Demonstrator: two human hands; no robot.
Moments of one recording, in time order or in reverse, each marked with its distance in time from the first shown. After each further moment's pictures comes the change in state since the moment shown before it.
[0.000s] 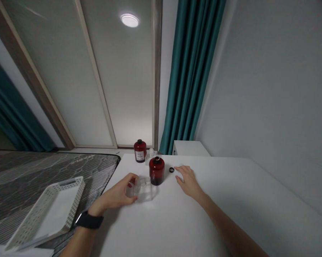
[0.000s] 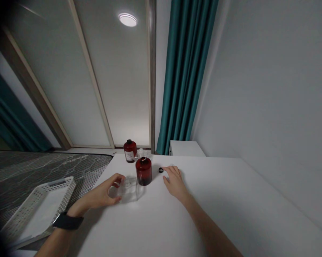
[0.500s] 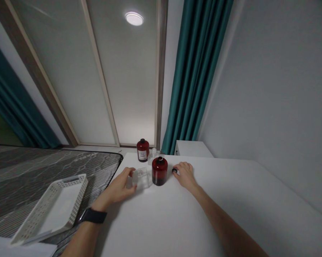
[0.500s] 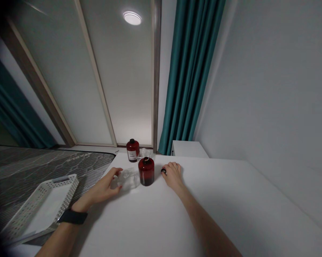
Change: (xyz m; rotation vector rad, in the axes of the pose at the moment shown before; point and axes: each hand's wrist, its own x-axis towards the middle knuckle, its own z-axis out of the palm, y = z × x) left_hand 0.005 -0.017 -0.004 0.212 0.237 -0.033; right_hand 0.036 0.004 0.025 -0.238 -0.055 0.039
